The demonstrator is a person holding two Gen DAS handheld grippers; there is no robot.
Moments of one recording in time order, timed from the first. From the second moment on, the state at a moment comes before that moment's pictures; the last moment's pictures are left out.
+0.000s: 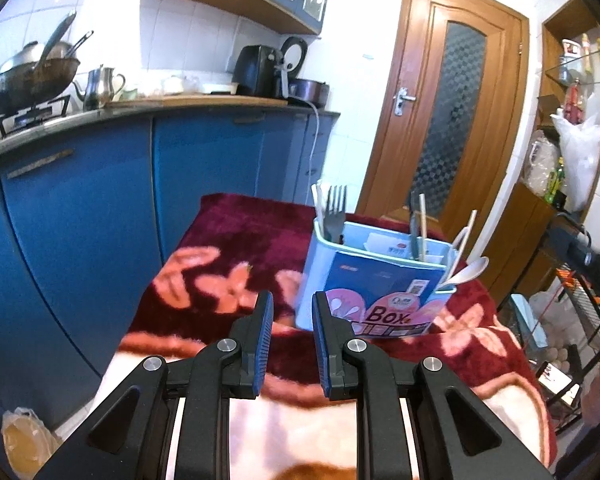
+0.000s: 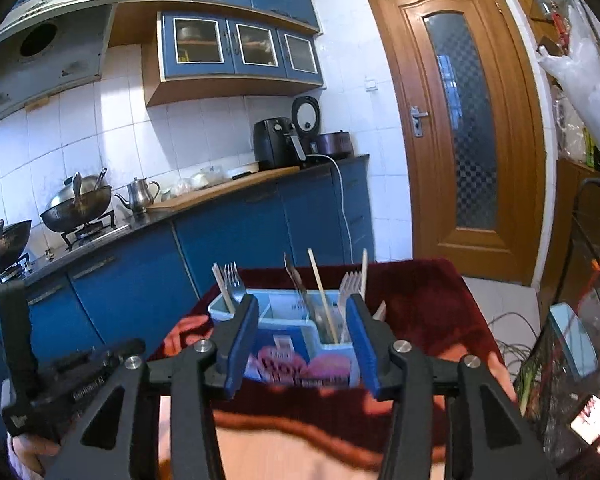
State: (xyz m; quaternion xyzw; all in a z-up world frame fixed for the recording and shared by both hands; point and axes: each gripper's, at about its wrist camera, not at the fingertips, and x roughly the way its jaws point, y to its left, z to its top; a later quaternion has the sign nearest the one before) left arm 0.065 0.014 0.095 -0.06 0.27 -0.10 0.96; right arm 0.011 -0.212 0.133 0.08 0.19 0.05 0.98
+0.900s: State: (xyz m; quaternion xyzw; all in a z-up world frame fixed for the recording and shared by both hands) left arm 0.008 -0.022 0.013 0.03 0.24 -0.10 0.97; right arm -0.046 -0.210 0.015 0.07 0.21 -0.01 0.97
